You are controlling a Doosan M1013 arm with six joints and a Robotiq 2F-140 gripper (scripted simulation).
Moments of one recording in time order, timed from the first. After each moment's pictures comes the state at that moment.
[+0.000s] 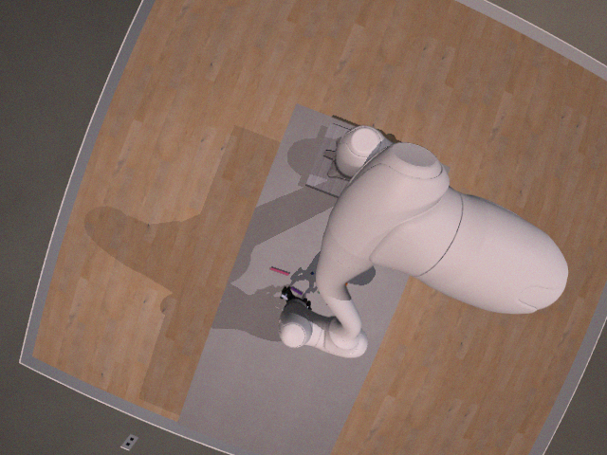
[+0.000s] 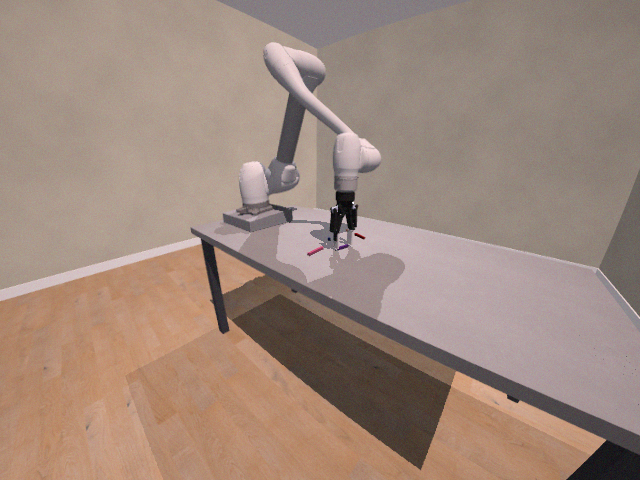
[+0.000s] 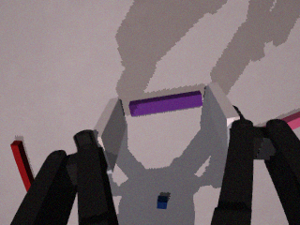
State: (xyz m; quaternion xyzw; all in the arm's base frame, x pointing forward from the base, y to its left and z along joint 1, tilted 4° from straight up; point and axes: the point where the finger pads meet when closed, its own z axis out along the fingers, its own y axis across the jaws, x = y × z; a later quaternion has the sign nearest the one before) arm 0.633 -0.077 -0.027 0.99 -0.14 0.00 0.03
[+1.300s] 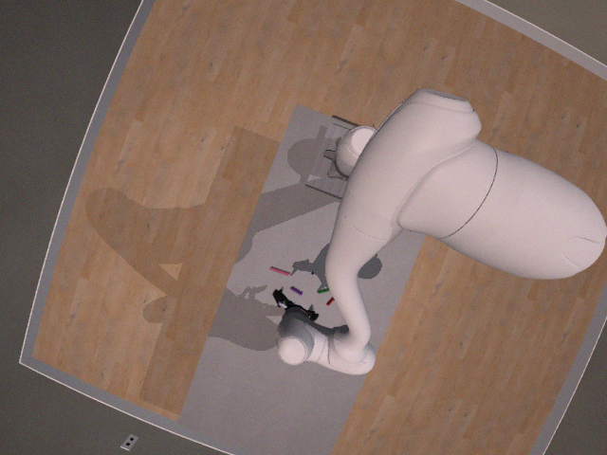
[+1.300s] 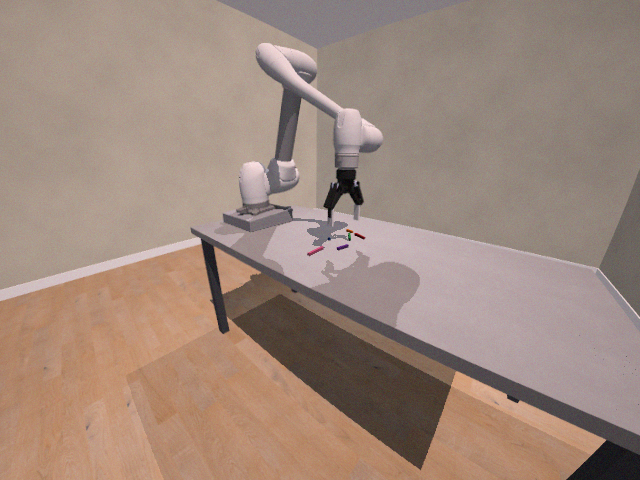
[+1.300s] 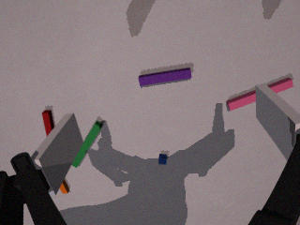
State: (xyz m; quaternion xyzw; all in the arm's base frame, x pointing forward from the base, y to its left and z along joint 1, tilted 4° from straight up) arm 0.633 -0.072 0.056 0.99 -0.14 0.00 0.03
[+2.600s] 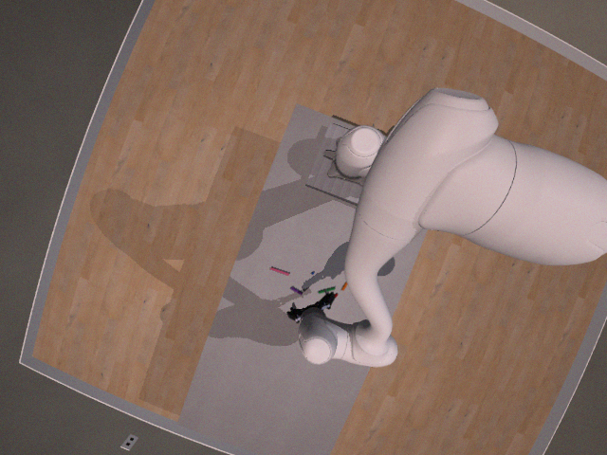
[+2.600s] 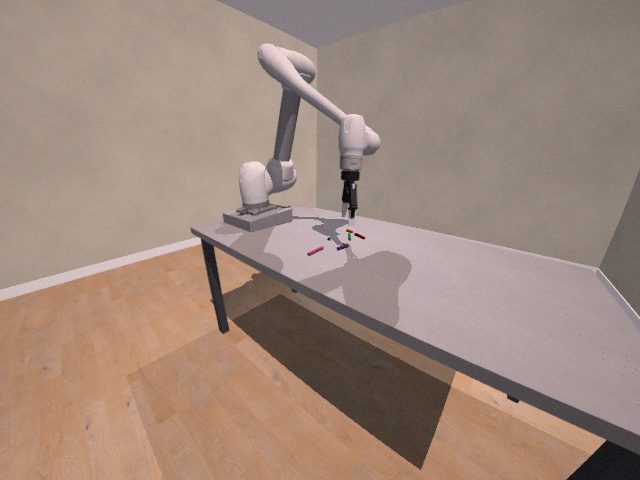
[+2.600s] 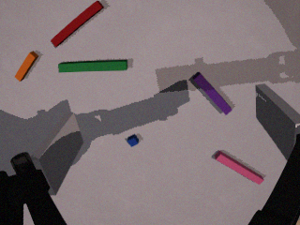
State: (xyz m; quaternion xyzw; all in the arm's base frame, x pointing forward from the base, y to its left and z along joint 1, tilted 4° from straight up) arm 0.620 -0.014 0.044 0.94 0.34 -0.02 0.04
